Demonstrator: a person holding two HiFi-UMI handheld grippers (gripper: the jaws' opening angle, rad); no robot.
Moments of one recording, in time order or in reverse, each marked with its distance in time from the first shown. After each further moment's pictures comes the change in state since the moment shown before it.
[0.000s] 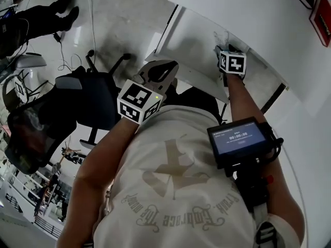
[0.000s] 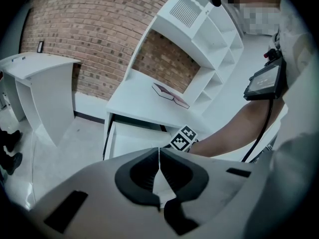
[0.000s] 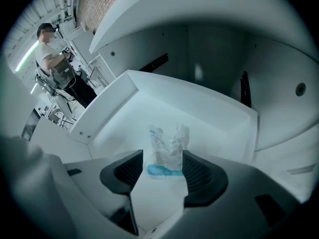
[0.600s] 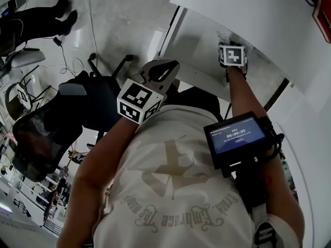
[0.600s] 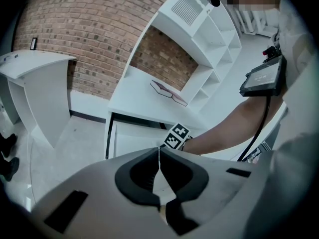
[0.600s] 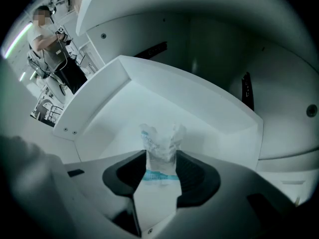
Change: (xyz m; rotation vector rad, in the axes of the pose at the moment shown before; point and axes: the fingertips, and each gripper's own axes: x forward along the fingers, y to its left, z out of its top) left arm 0.009 -0.013 0.002 0.038 0.040 -0.052; right arm -0.001 -0.027 -0.011 -0.019 0.098 -0.122
